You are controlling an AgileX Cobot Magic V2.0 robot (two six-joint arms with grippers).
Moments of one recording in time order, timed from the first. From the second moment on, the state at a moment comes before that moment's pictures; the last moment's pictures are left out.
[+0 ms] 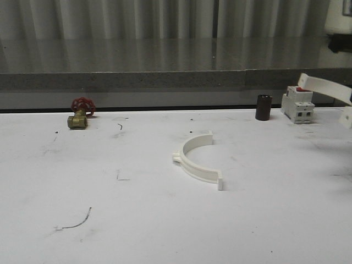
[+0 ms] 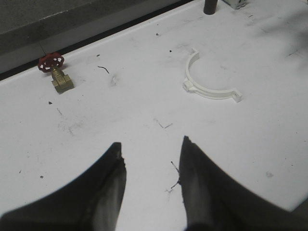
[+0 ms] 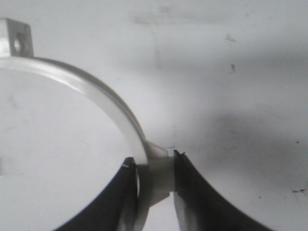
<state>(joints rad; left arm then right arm) -0.54 0.71 -0.74 0.02 0.67 0.03 -0.03 1.64 -1.27 0.17 0.93 -0.01</state>
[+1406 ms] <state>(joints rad) -0.54 0.71 -0.74 0.02 0.67 0.03 0.35 1.97 -1.48 -0.10 0.97 0.57</state>
